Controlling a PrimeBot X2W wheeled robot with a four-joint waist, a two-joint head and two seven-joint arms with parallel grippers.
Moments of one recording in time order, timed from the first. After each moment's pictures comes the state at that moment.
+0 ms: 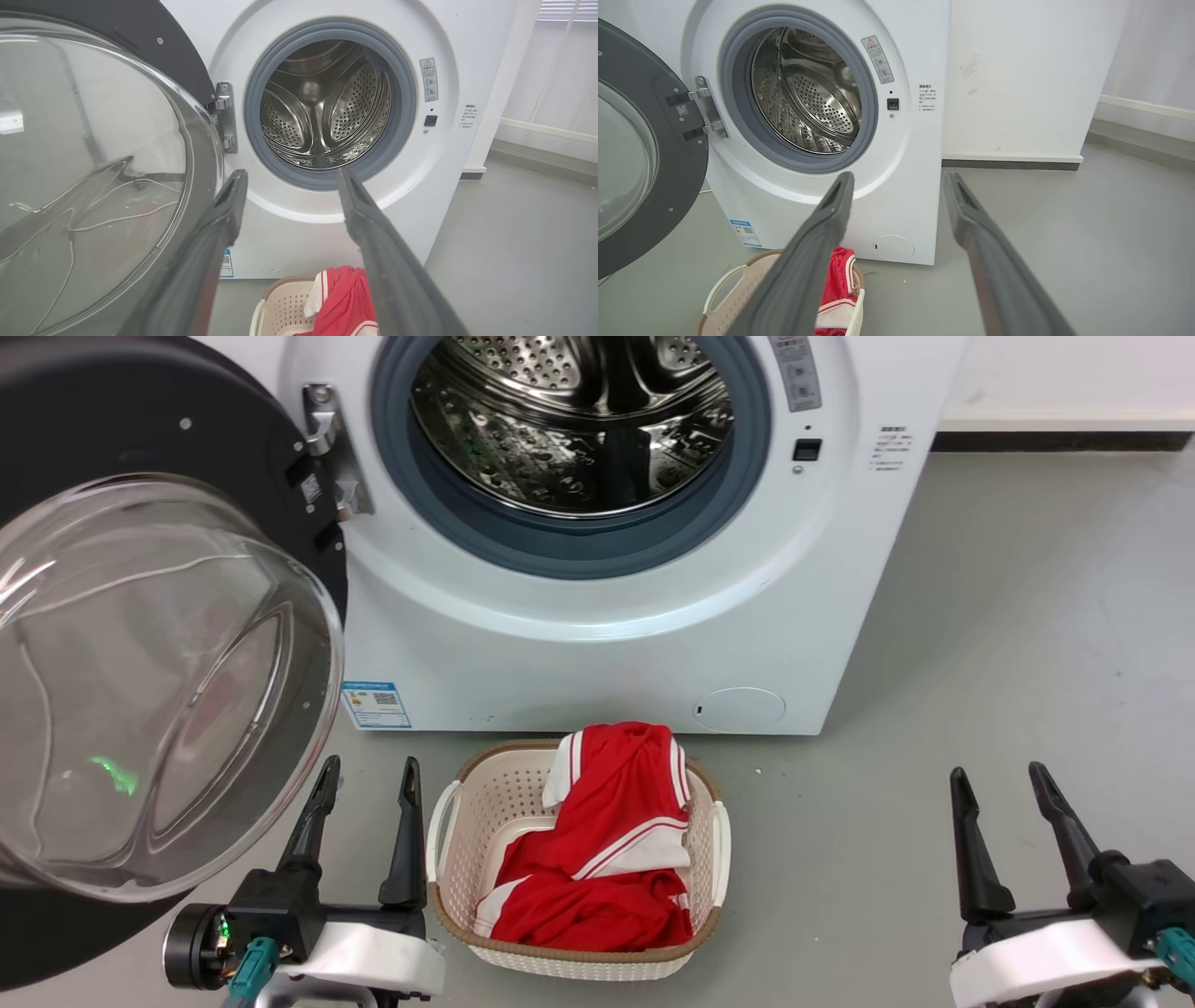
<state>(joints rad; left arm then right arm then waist) -0.01 0.09 -0.08 0.04 -0.14 0.01 -0.26 0.05 -0.05 -0.04 -0.02 0.08 0.13 -0.17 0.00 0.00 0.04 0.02</state>
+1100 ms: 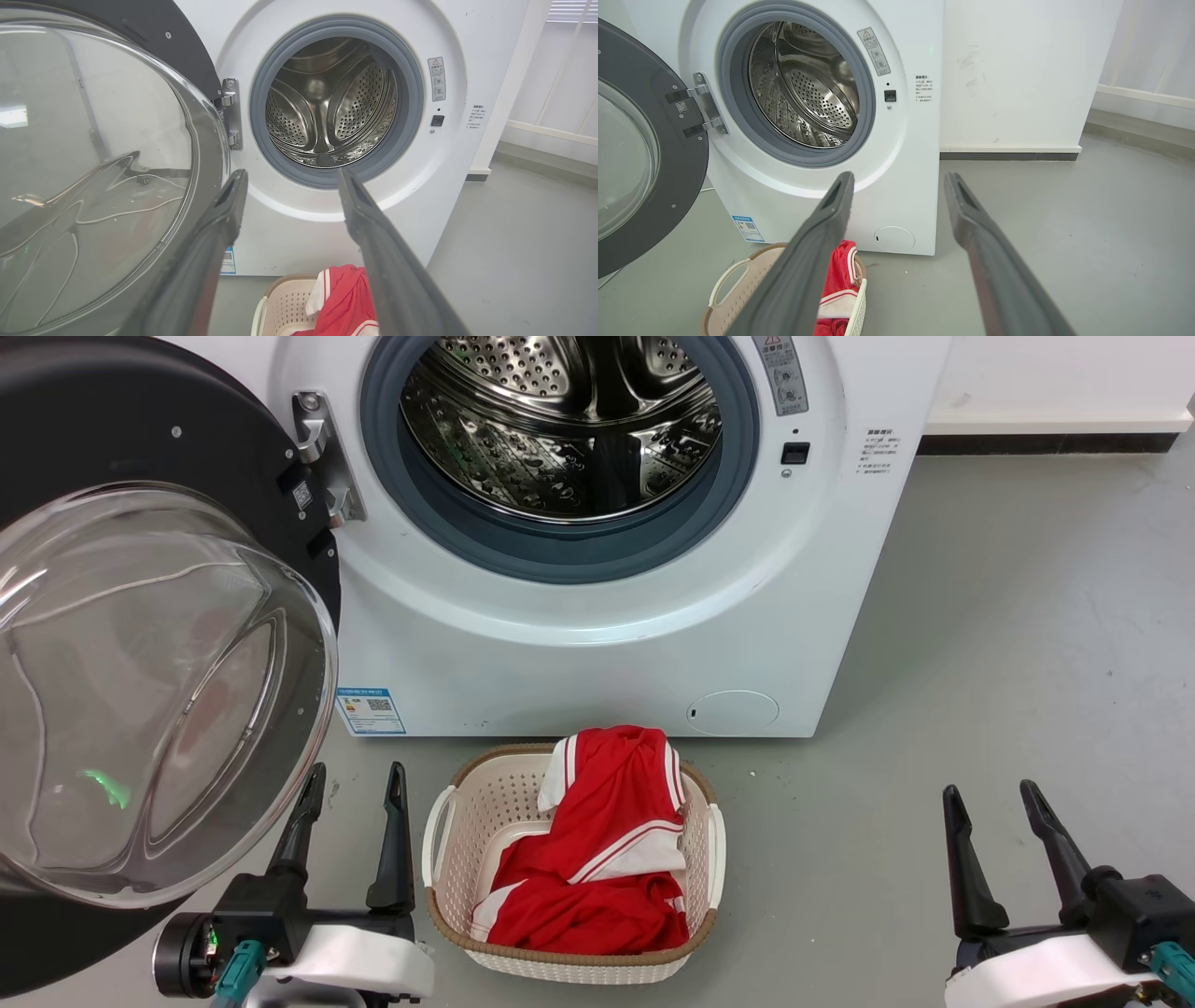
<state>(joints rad) 0.00 0.08 -0.05 0.06 -0.14 -0.01 -0.26 0.08 -0.05 -0.03 -0.02 0.10 0.13 -0.17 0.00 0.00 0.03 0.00</state>
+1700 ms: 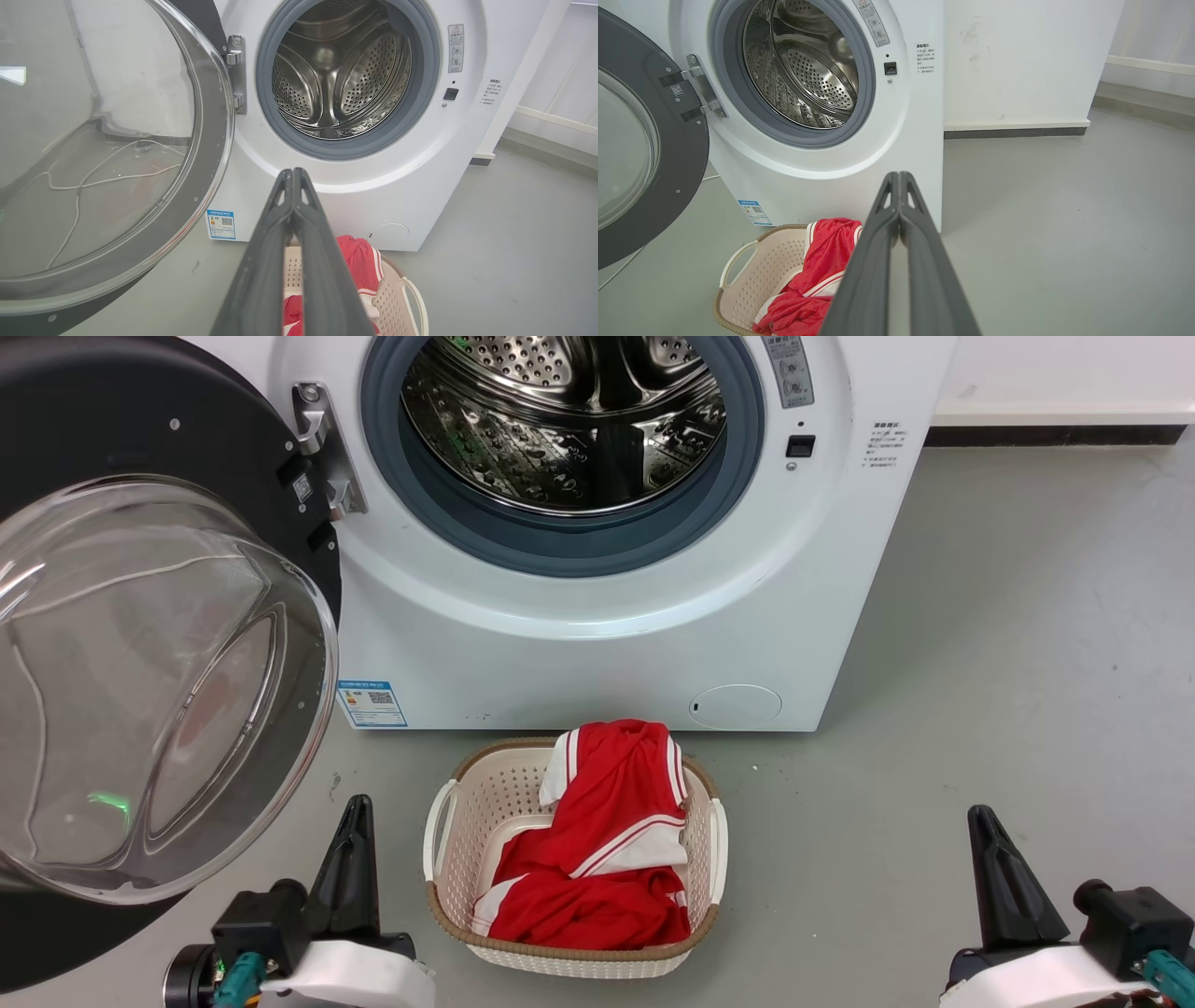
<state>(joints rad) 0.02 0.06 -0.03 0.11 -0.16 -0.02 -0.25 0.09 -0.05 -0.03 0.03 0.12 0.13 -0.17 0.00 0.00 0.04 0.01</state>
